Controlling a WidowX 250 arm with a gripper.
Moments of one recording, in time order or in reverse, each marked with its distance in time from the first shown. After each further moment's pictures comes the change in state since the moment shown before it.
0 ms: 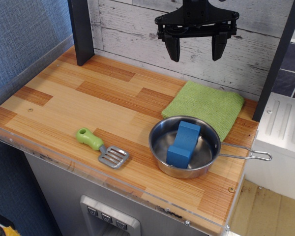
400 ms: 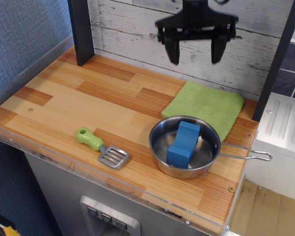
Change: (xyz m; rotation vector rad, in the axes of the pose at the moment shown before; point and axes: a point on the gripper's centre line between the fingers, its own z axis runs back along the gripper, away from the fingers) arm -0.008 0.003 -0.013 0.017 0.041 -0.002
